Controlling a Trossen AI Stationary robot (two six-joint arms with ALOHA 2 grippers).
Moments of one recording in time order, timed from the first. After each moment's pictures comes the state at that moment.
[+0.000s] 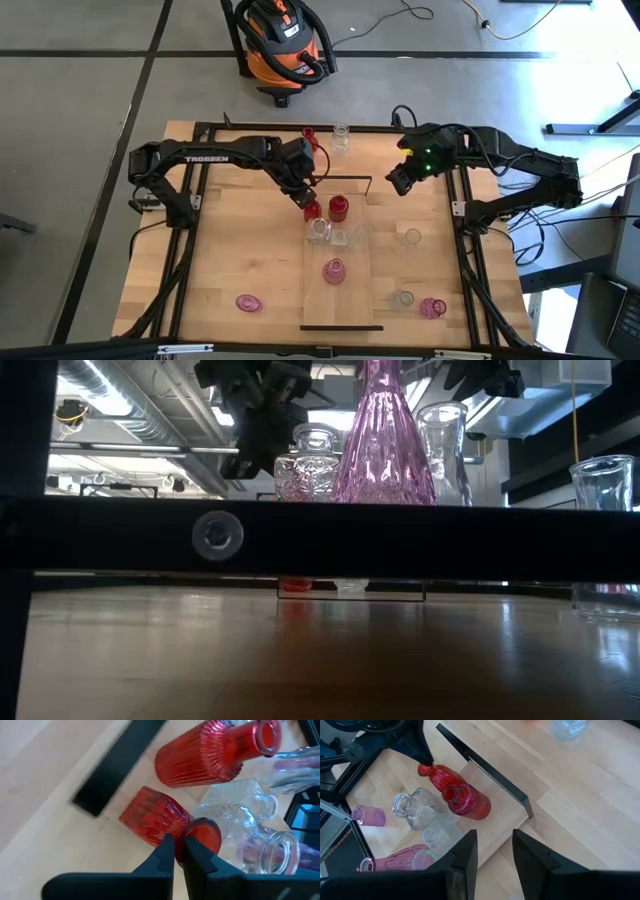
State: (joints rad) left arm 0.24 1.63 1.33 -0.76 0.31 -0.57; right arm -0.16 1.21 1.44 -1.12 -0.02 0.67
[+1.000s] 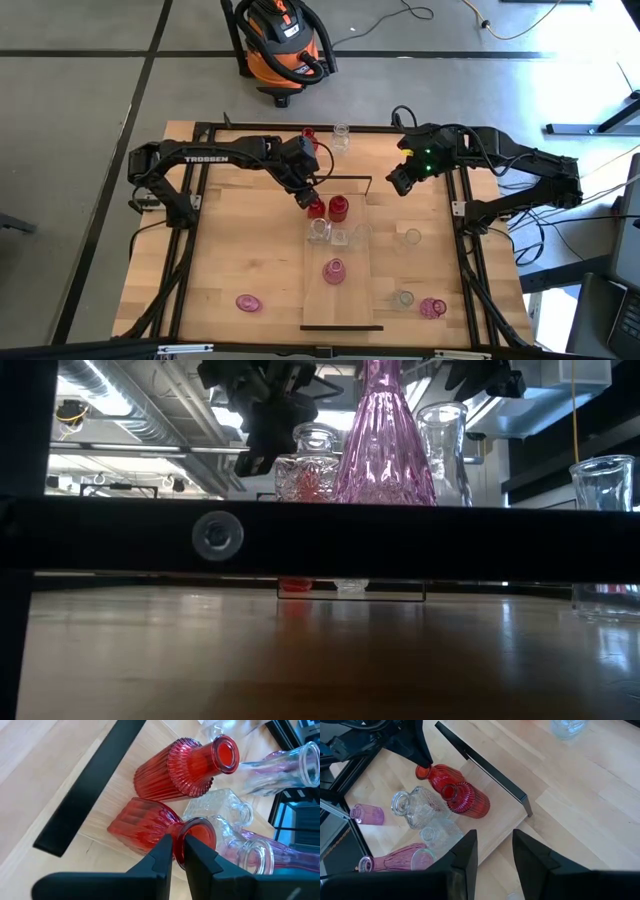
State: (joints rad) left arm 0.24 1.63 1.33 -0.67 0.33 -0.52; right arm -0.16 1.21 1.44 -1.13 -0.02 0.67
